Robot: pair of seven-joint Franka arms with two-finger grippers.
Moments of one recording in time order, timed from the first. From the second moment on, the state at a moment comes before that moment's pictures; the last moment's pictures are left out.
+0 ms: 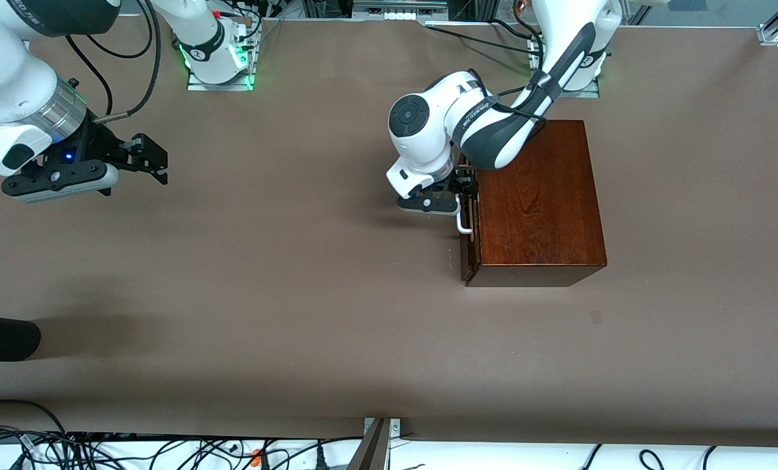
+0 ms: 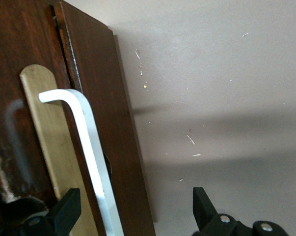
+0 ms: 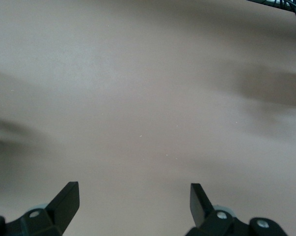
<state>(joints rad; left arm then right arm) -0.41 0.54 -0.40 -1.66 0.38 1.90 -0.79 0.31 0.06 -0.12 -1.62 0.02 1.75 -0.03</state>
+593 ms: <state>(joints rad) -0.43 0.57 -0.41 -1.67 0.38 1.92 -0.83 0.31 0.06 -0.12 -1.62 0.02 1.75 -0.03</state>
